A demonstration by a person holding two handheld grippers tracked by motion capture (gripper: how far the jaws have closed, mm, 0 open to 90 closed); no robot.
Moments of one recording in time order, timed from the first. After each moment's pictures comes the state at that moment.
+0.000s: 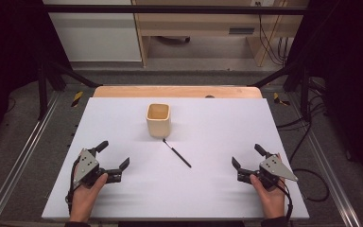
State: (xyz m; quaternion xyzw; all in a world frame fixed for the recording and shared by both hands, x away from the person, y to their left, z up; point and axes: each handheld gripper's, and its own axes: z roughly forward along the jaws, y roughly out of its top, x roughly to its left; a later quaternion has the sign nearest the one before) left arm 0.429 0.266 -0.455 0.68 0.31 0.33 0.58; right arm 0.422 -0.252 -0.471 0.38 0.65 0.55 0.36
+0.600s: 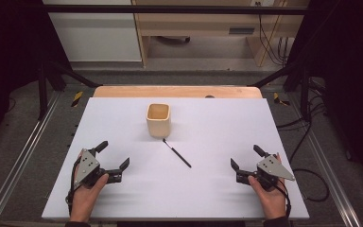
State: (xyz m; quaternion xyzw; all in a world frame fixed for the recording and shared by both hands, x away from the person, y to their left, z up) left arm 0.428 0.266 -0.457 0.68 0.30 0.34 0.57; right arm 0.418 -0.247 -0.465 0.37 0.67 0.53 0.37
